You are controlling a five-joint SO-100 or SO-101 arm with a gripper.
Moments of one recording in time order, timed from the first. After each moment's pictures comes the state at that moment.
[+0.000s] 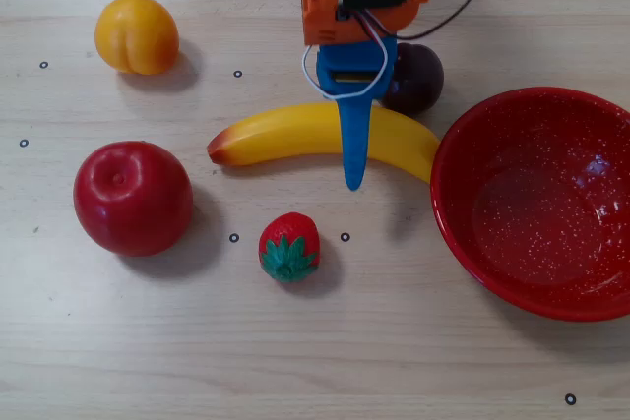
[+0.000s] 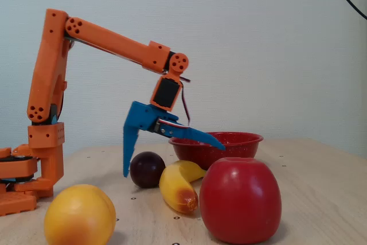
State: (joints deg) arm 4.1 72.3 92.4 92.4 2.6
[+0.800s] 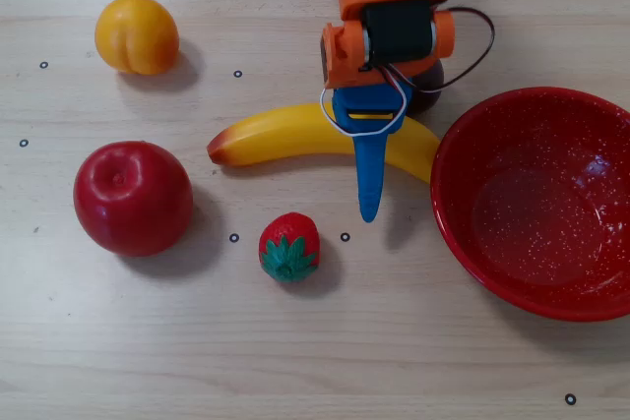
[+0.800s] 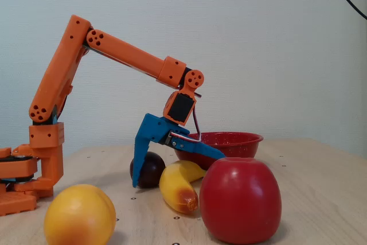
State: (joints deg) arm 7.0 60.6 83.4 92.3 0.2
